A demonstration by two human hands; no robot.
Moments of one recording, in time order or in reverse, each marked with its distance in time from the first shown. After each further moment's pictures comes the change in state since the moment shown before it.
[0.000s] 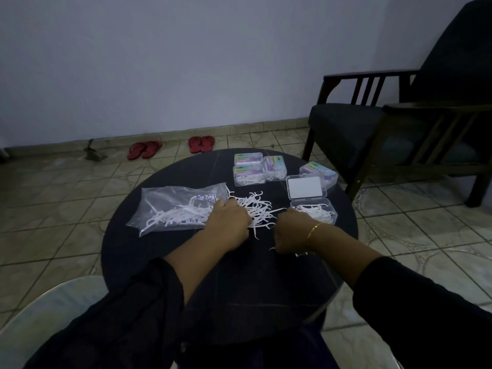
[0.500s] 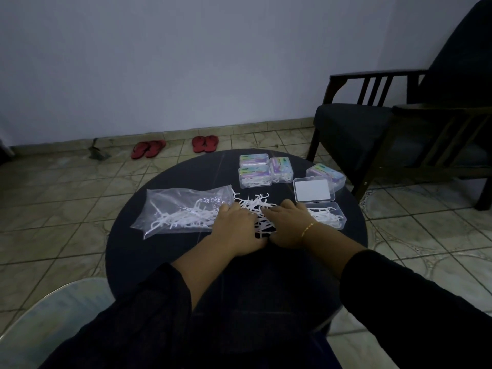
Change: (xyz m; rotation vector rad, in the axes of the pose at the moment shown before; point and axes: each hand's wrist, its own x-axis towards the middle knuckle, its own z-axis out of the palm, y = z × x) left_hand 0.003 0.001 0.006 -0.151 0.018 -0.098; right_hand 0.031 0.000 0.005 0.047 0.087 0.039
